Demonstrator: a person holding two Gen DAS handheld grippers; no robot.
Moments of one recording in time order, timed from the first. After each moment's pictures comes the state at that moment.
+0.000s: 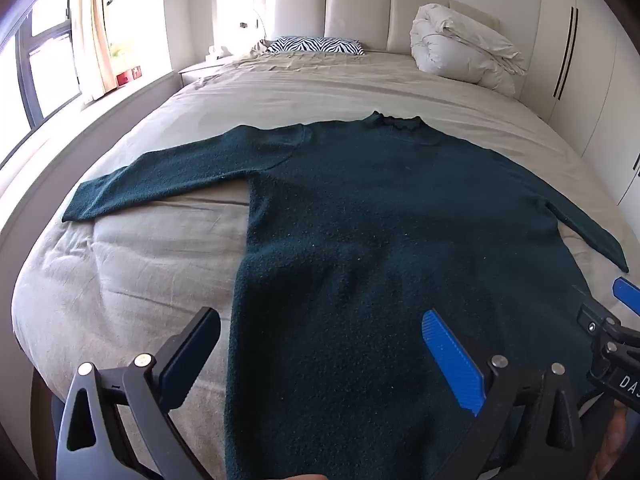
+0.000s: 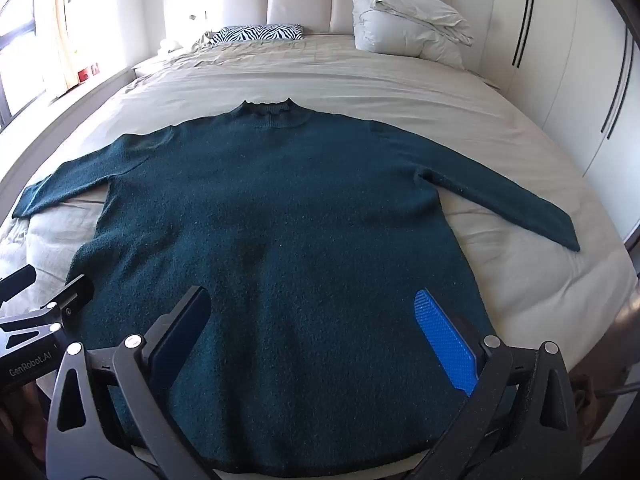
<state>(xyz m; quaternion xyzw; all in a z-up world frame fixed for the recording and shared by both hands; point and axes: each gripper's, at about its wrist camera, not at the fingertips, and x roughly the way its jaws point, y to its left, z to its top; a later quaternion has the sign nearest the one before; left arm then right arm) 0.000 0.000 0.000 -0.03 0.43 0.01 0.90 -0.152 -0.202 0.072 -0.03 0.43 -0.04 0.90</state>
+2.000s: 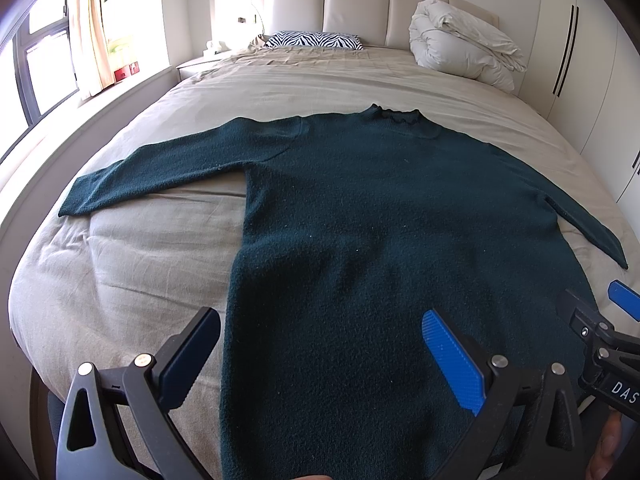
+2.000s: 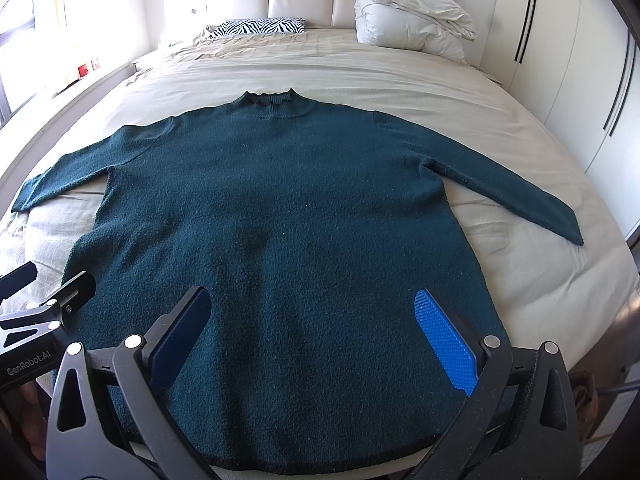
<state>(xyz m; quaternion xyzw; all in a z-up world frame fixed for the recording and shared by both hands) -0.004 -0.004 -0.009 -0.03 0.43 0.01 0.90 -0.152 -0.202 0.064 -0.04 0.43 -0.04 0.90</state>
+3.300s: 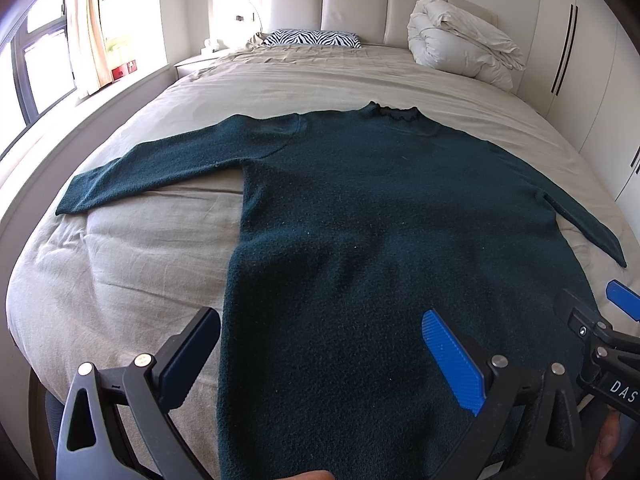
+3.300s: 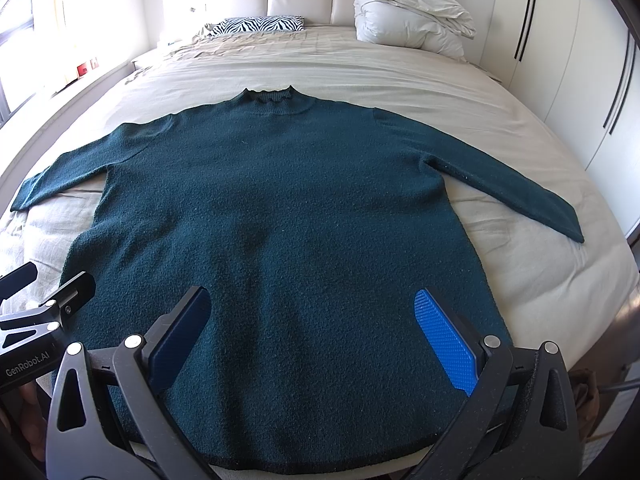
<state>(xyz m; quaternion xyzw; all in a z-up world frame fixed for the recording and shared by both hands) -0.006 -0.006 -0.014 -0.03 0.43 0.01 0.90 -0.154 -0.201 0.059 -0.04 0.44 -0.04 0.90</state>
